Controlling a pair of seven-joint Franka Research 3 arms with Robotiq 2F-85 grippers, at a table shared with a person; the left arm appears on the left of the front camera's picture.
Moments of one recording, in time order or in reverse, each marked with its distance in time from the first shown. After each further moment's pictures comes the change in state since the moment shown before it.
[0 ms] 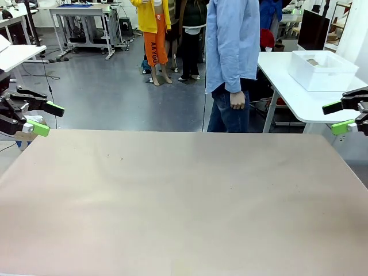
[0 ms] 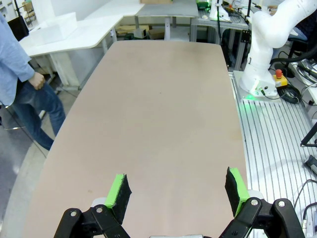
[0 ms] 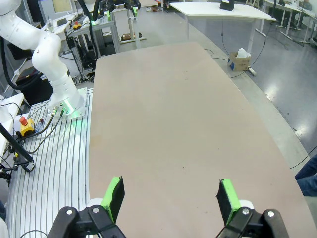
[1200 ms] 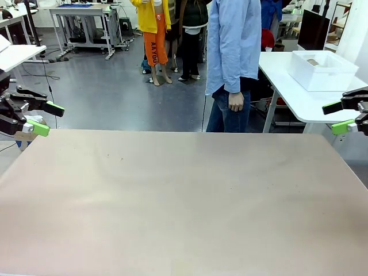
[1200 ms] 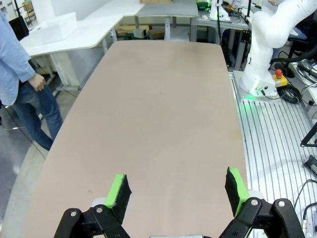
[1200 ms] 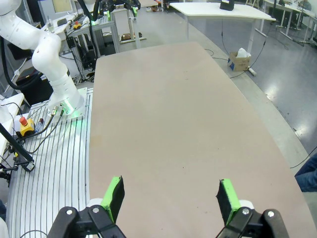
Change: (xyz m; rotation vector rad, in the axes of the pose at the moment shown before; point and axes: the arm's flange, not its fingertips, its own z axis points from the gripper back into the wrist) left arm 0.000 0.000 0.000 0.000 0.000 0.000; right arm 0.000 0.000 0.000 0.000 0.000 0.000
